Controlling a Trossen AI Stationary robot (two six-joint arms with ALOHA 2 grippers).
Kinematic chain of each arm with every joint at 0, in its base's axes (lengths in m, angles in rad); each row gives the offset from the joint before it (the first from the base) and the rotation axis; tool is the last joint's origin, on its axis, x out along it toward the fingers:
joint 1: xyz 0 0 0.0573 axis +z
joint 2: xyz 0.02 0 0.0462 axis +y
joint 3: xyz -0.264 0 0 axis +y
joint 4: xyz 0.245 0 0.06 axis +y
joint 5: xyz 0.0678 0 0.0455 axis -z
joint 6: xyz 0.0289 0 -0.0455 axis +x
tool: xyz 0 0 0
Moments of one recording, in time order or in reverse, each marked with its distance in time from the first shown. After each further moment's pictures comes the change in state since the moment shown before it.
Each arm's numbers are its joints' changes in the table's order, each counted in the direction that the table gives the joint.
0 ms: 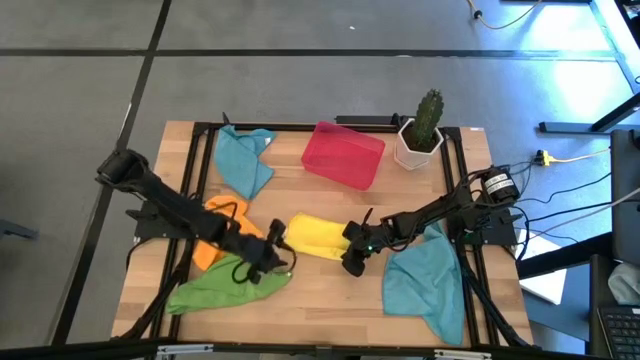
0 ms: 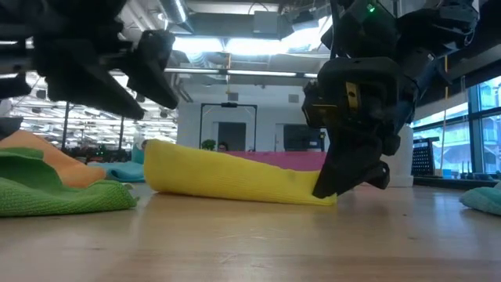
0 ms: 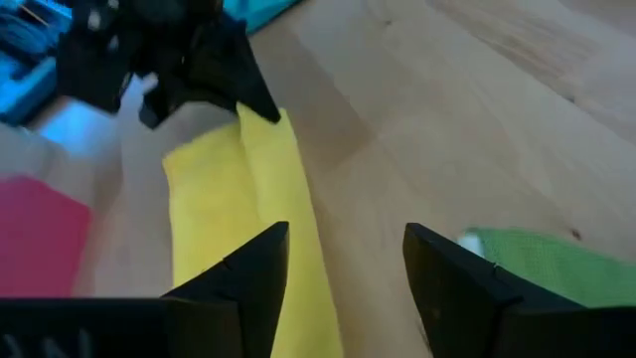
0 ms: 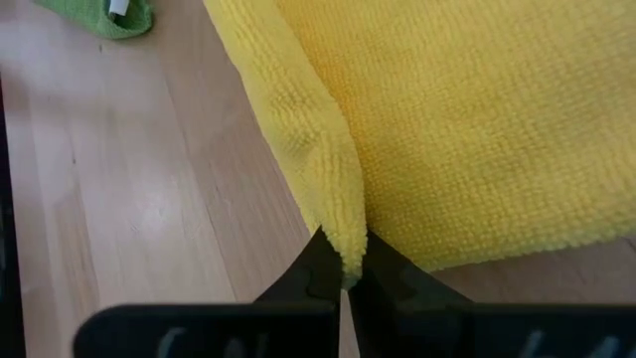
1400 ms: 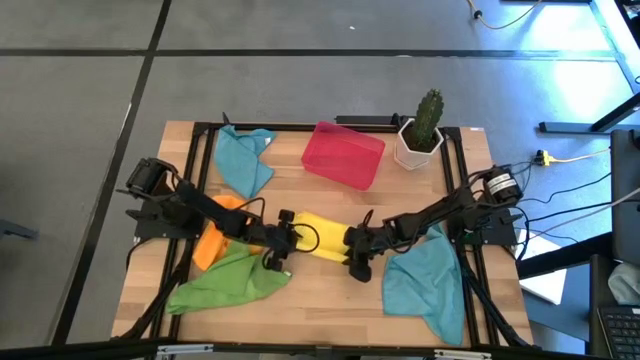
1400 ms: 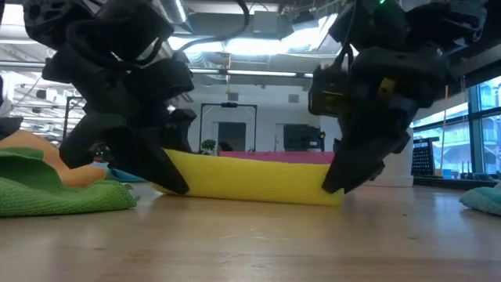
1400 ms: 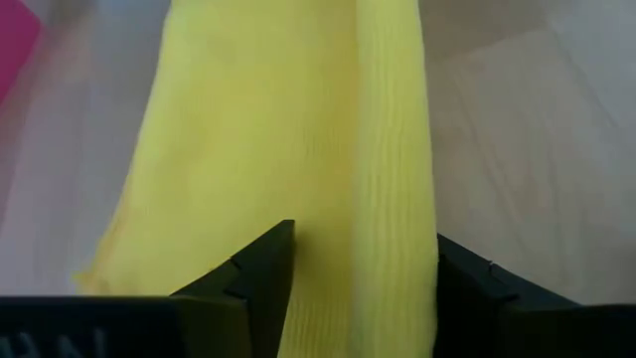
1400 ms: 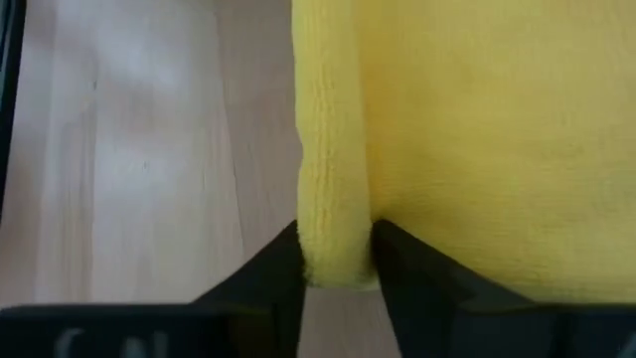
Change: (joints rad) left arm 0.207 0.257 -0.001 -0.133 0.080 -0.219; right arm 0.014 -0.058 0.005 -0.023 -0.013 -0.239
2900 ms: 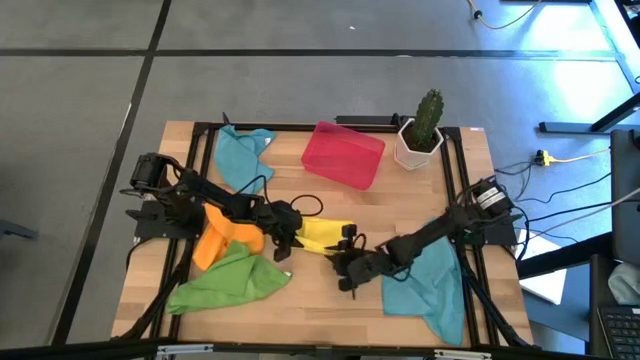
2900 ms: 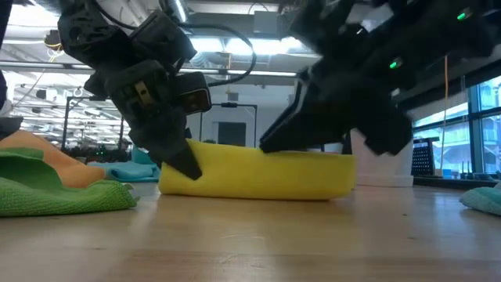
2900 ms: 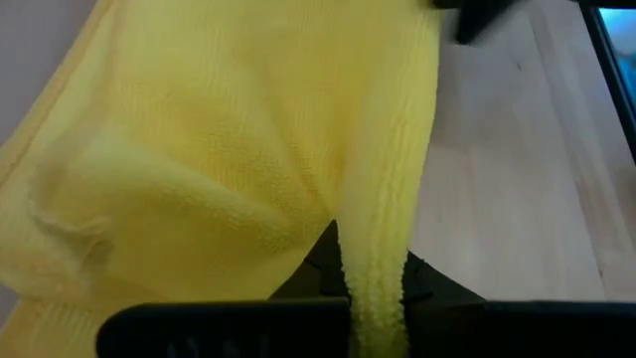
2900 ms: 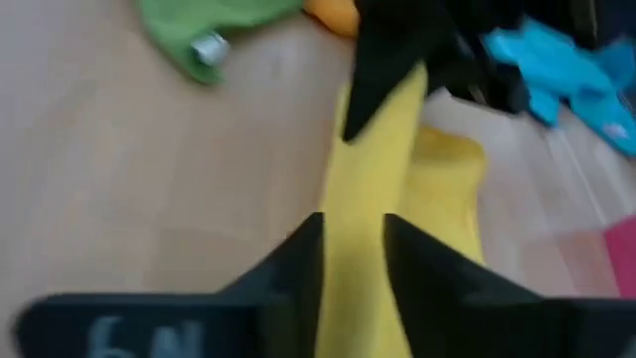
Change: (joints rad) left arm 0.197 0.000 0.001 -0.059 0.492 -0.492; right arm 0.169 0.137 -0.208 -0.039 0.671 -0.634
